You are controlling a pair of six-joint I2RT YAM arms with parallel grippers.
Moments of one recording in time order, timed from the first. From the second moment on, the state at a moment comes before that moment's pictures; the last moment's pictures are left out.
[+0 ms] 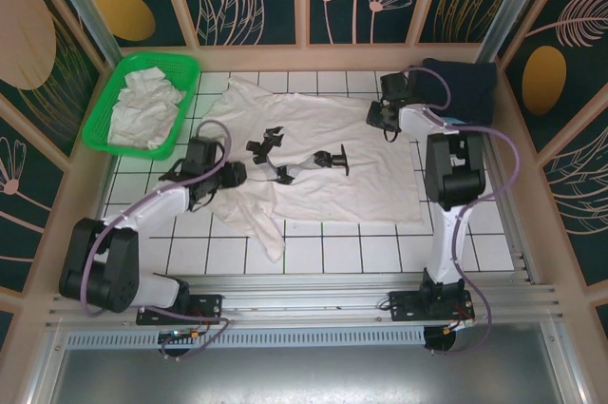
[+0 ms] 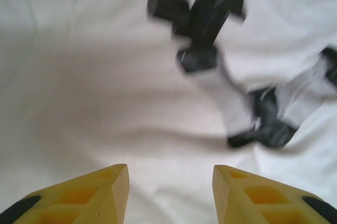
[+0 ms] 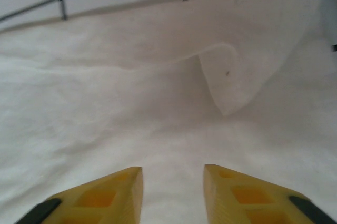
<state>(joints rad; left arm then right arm) -0.28 1.37 0.69 -0.19 0.13 -0.41 0.19 2.15 1.60 -0.39 0.02 0.40</state>
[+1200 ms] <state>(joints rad) -0.80 1.43 0.94 -0.53 -0.18 -0.46 0.13 1.58 0.94 -0.39 0.01 0.53</state>
